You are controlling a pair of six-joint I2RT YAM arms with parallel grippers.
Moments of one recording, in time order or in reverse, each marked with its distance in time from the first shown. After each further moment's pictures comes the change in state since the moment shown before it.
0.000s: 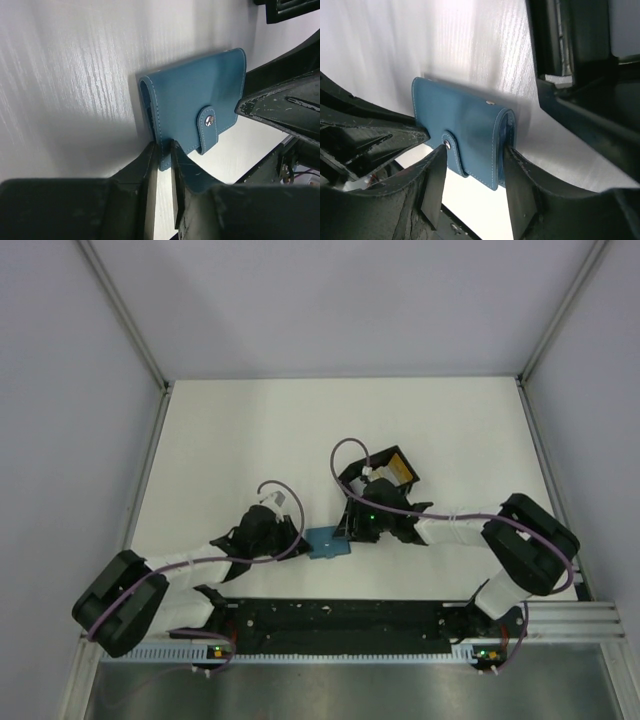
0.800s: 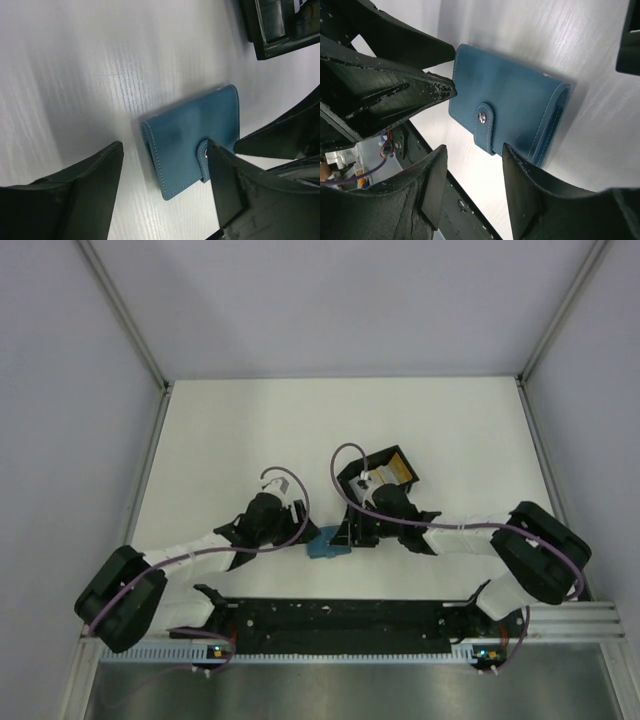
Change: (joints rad) left arm -0.010 0.012 0.134 -0.132 -0.145 0.107; right arm 0.006 -0.093 -0.080 0.125 -0.139 -0.097
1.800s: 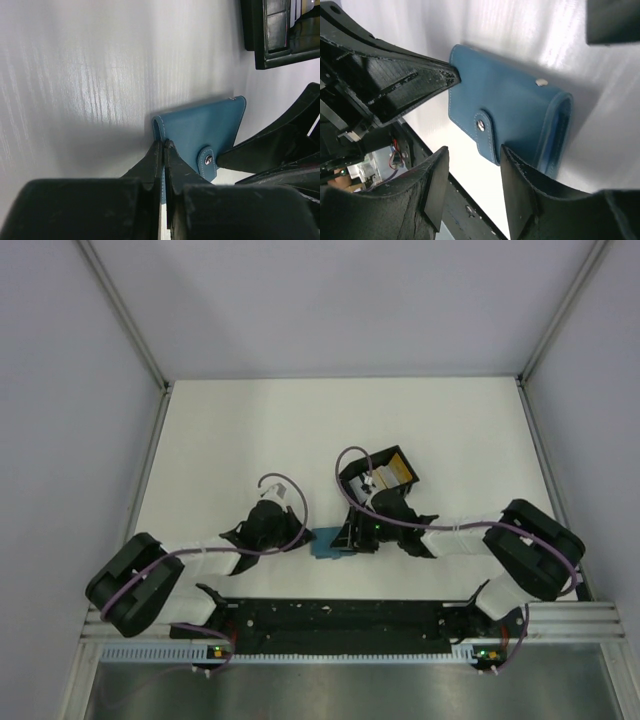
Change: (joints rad) left arm -0.009 0.116 -0.082 0.233 0.032 -0.161; right arm 0.014 0.041 -0.051 0.053 0.026 0.146
